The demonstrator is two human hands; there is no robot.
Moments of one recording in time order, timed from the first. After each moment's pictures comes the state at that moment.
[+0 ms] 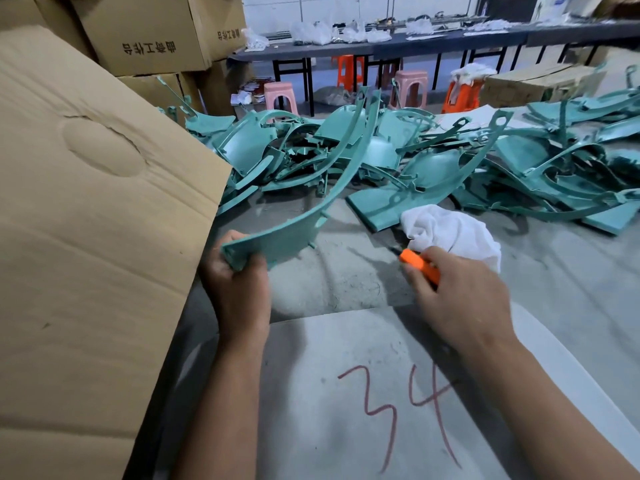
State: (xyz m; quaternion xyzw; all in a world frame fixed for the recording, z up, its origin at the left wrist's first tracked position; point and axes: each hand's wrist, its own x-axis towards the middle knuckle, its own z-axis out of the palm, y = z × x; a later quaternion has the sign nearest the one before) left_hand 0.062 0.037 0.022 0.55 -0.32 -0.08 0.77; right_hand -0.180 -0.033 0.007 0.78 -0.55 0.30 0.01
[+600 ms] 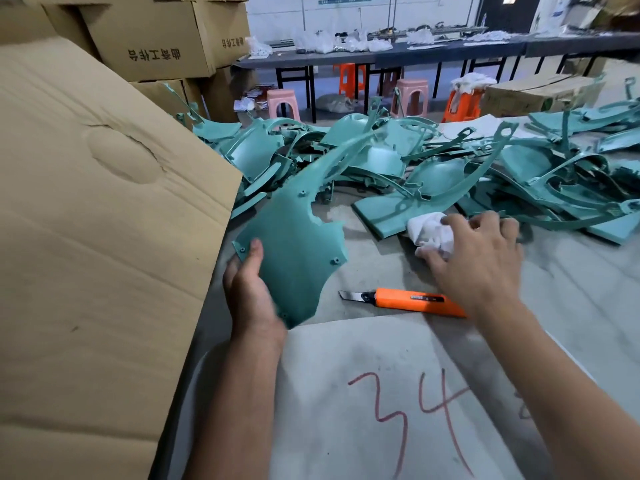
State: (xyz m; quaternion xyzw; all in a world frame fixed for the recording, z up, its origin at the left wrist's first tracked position) left_hand 0.060 0.037 0.023 0.47 -0.11 -0.34 0.81; right_hand -0.176 -0.079 0.026 0.72 -0.65 0.24 0.05
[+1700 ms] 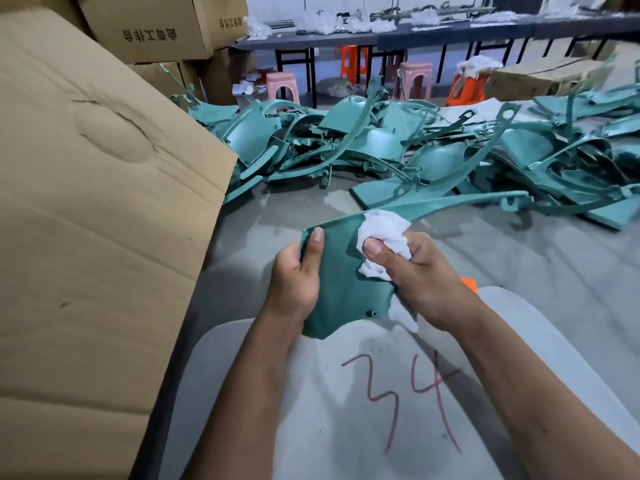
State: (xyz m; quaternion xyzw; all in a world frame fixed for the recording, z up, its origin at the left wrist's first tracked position) left_hand 0.033 0.028 0.007 0.61 -0.37 -0.35 0.60; right_hand -0.141 -0.021 0.036 0.70 -0.24 0.37 -0.56
